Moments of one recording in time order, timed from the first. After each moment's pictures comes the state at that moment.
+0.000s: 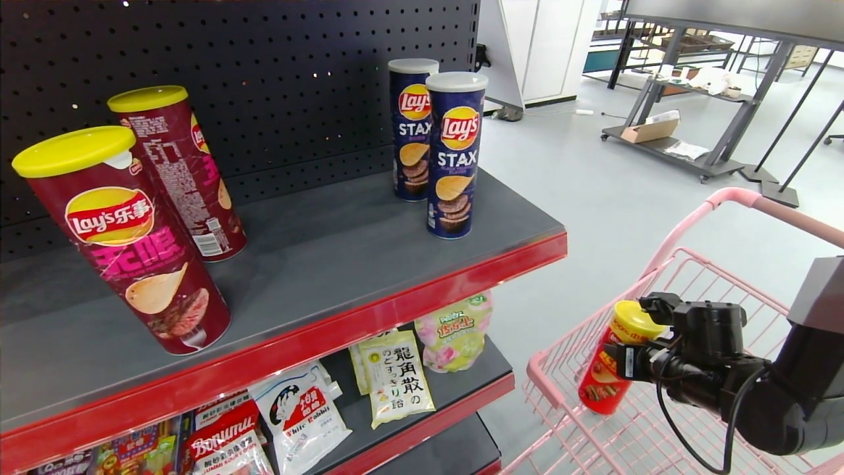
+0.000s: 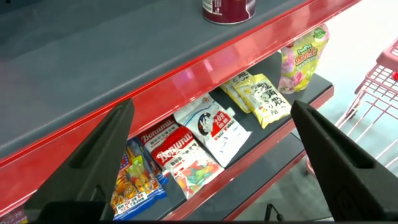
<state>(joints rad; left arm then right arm) -0.35 0.15 -0.36 0.35 0.19 0.06 0.06 2.13 -0.38 -1.13 -0.05 0.09</state>
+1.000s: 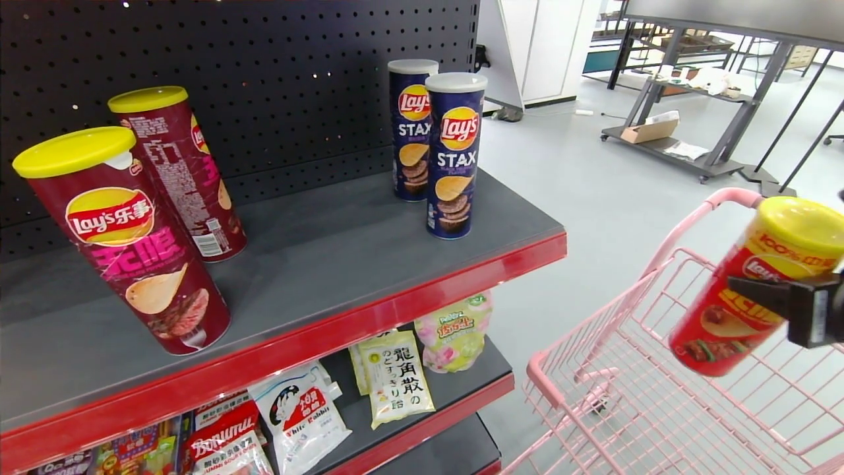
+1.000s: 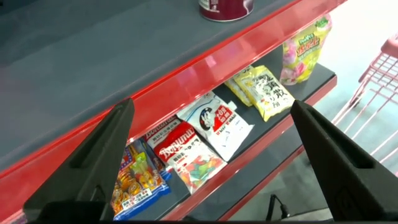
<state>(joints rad) -0.35 0.24 -0.39 0.35 0.18 0.09 0.19 1.10 -0.70 0.01 -0.14 -0.07</state>
